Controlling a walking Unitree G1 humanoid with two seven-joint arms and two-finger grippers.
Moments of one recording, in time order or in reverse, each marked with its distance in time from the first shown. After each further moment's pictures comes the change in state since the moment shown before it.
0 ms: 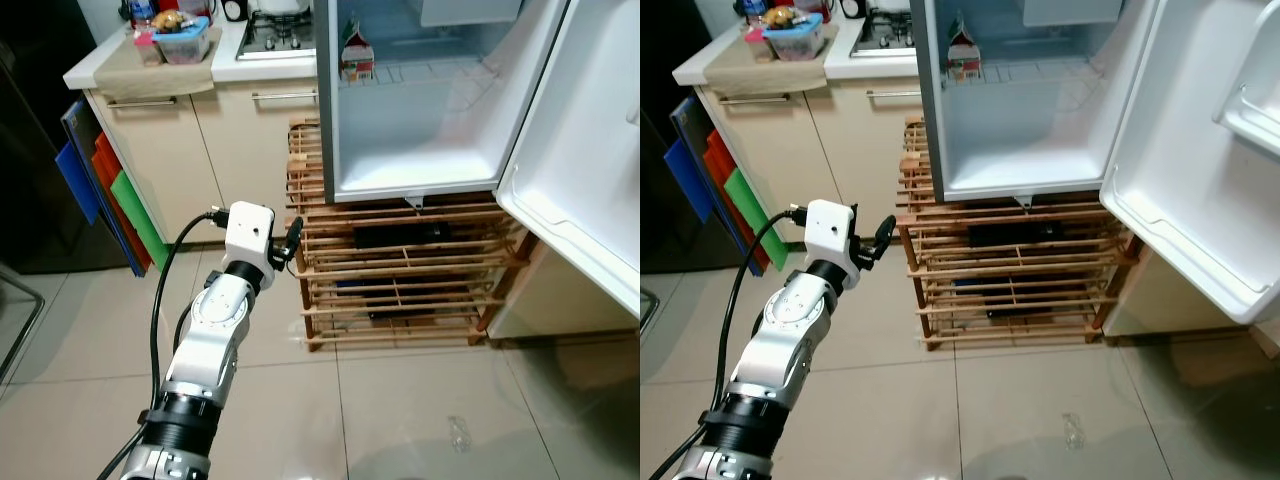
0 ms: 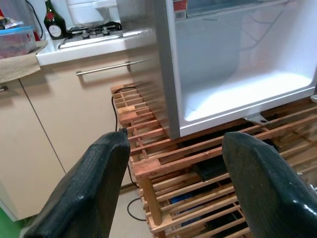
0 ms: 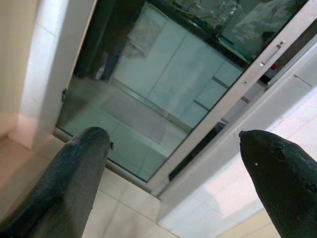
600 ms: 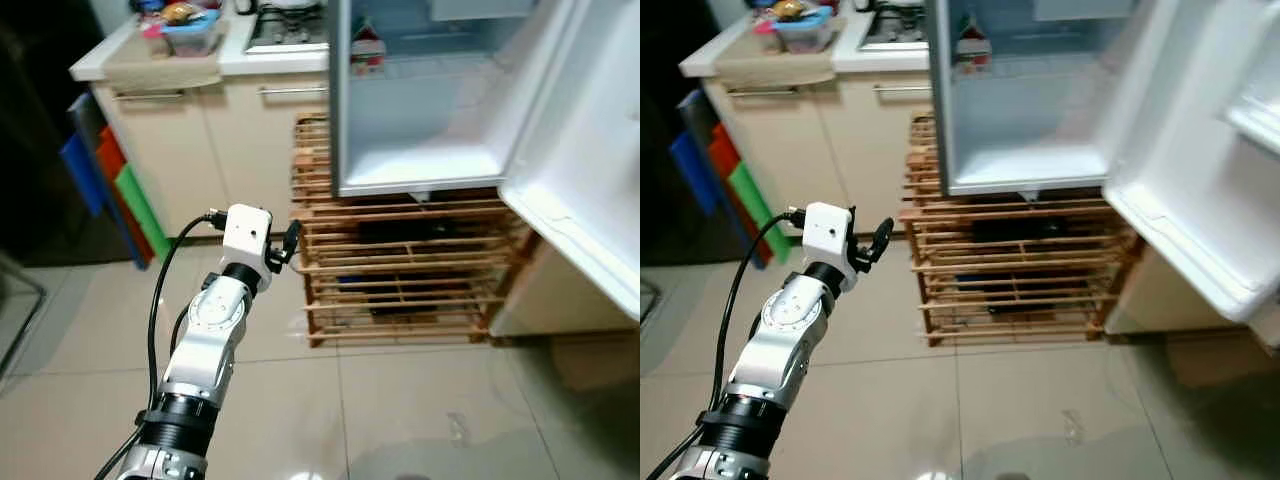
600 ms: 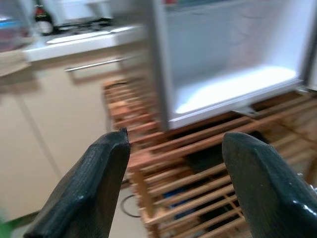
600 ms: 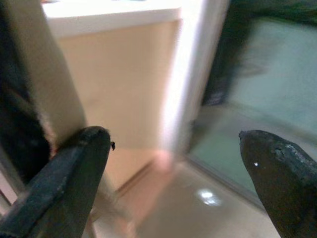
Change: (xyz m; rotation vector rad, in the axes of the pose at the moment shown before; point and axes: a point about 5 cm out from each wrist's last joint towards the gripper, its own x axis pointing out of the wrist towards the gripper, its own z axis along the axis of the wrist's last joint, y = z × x) left arm 0.000 -0.001 -0.007 0.008 0.023 -0.025; right arm -0.019 0.068 0.051 0.338 -0.095 0.538
